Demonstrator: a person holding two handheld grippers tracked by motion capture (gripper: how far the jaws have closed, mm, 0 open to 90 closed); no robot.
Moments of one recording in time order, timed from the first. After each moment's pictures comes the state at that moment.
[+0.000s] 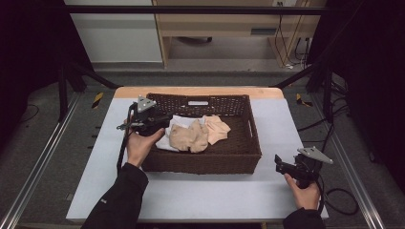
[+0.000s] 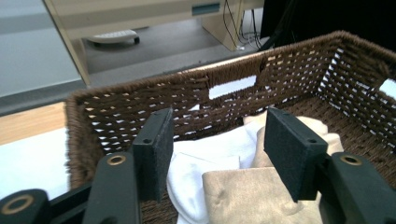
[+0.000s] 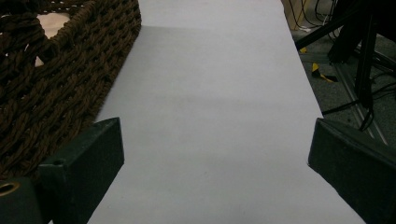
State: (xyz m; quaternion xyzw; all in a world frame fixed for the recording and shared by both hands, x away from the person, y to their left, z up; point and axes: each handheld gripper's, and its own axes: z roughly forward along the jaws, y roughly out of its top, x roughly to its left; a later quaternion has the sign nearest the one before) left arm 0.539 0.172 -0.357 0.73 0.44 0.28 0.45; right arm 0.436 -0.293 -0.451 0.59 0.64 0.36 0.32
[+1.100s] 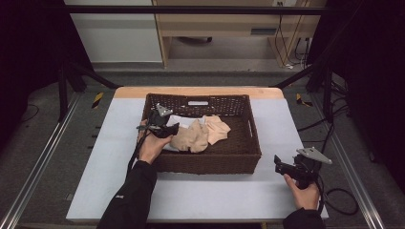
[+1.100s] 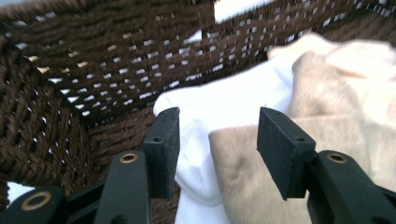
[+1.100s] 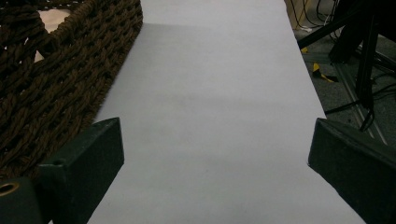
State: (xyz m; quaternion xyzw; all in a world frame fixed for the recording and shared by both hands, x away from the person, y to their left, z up) left arm 0.568 0.148 -0.414 0.79 0.45 0.26 0.33; right arm 0.436 -0.292 -0.452 0.59 0.65 0.36 0.32
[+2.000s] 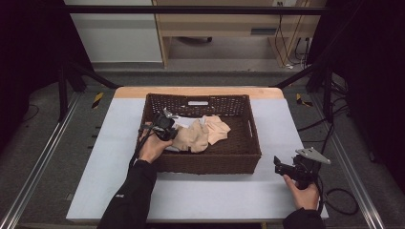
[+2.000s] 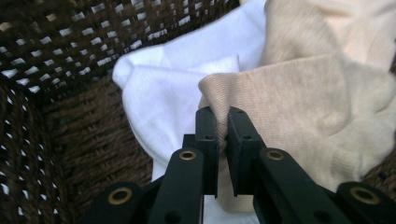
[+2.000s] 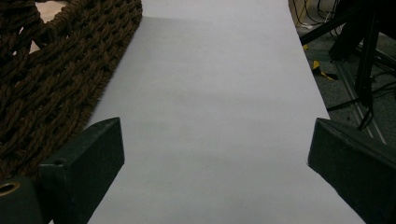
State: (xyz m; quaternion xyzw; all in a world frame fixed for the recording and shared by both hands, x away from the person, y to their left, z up) left arm 0.568 0.142 -0.421 0.83 0.42 0.20 0.29; right arm 0.436 -0.291 -0.455 0.59 0.65 0.35 0.32
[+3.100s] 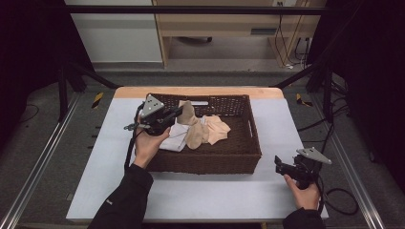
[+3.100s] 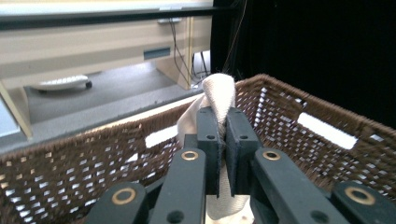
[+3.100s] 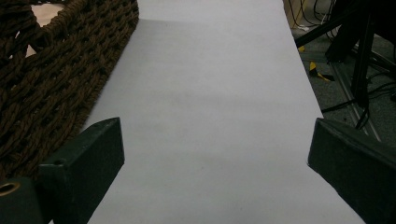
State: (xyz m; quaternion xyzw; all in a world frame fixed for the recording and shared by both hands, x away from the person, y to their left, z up) left arm 0.524 0.149 -0.343 0.71 0.35 0.25 0.55; right arm 0.436 -0.293 -0.454 0.59 0.65 0.35 0.32
